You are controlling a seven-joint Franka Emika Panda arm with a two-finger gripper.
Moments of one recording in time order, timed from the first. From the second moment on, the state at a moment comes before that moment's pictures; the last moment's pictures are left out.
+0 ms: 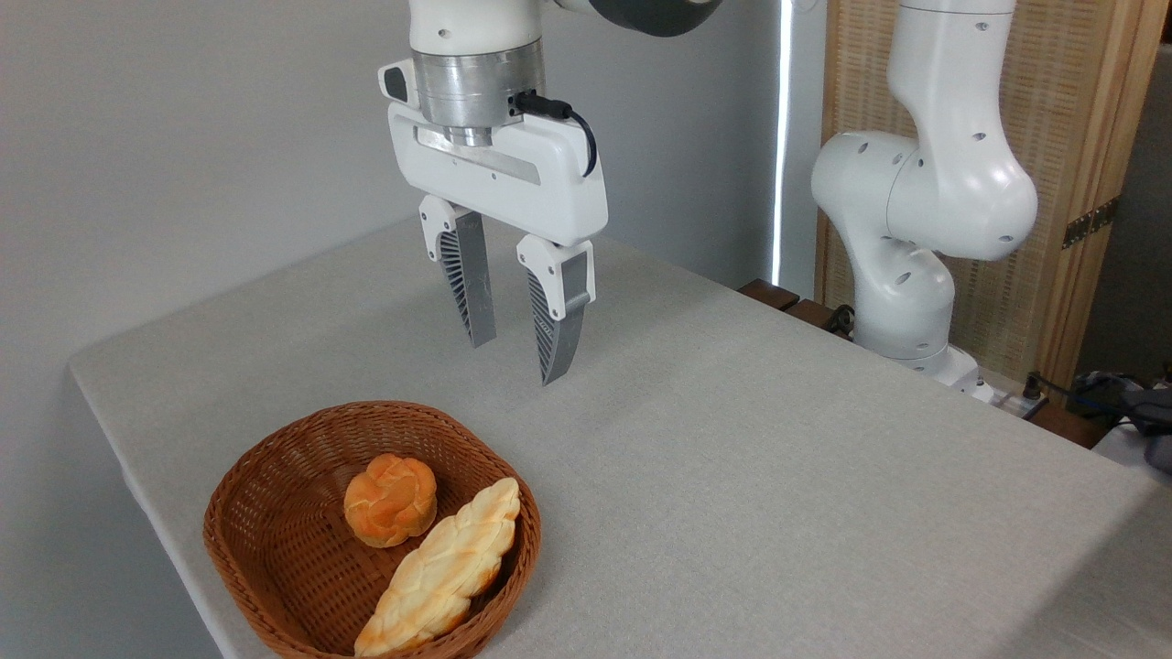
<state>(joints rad) 0.02 -0.18 -0.06 -1.92 -0.03 1.81 0.64</state>
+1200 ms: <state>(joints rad) 0.01 -0.18 -0.03 -1.89 -0.07 1.68 0.82</state>
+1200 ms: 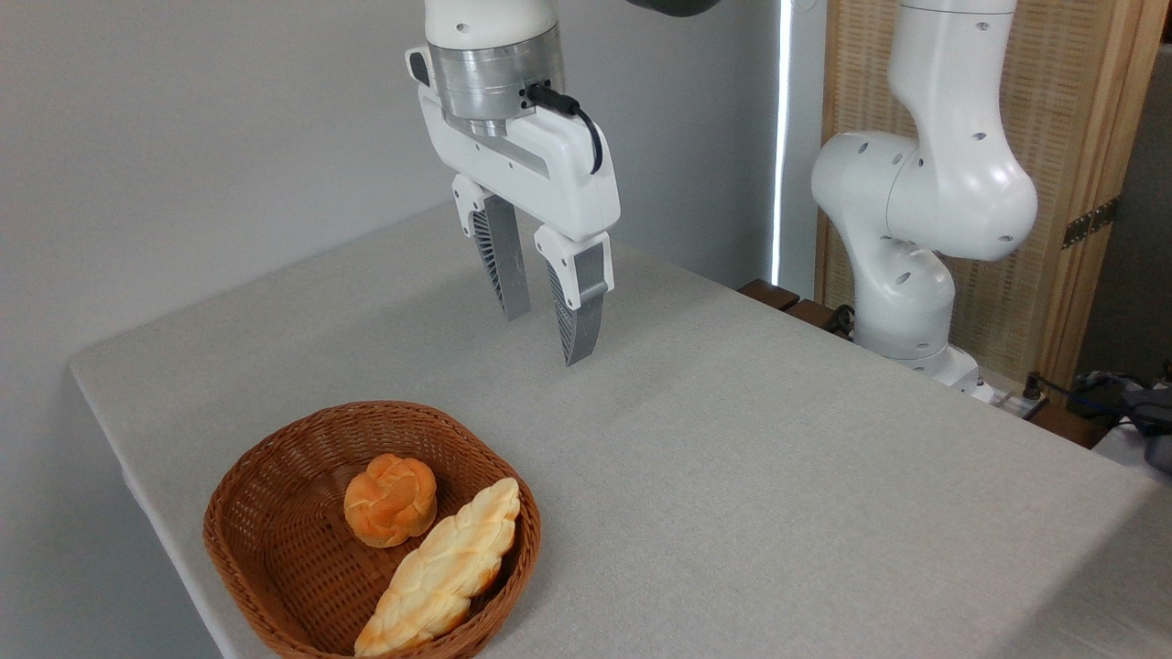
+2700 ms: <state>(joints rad) 0.01 -0.16 -0.03 -1.98 -0.07 1.93 0.81</state>
